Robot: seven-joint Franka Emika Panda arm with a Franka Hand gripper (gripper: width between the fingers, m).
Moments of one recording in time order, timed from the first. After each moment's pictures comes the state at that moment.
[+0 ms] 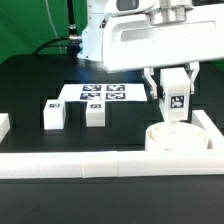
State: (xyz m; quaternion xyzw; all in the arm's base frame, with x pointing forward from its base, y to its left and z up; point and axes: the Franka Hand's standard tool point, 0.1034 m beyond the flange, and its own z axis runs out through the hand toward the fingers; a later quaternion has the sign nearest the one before) arm 0.617 0.073 0.093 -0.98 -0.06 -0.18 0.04
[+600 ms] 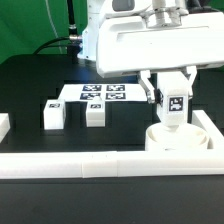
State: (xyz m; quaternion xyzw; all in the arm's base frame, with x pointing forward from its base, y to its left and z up) arm 0.629 0.068 0.092 -0.96 -0.07 -0.28 0.02
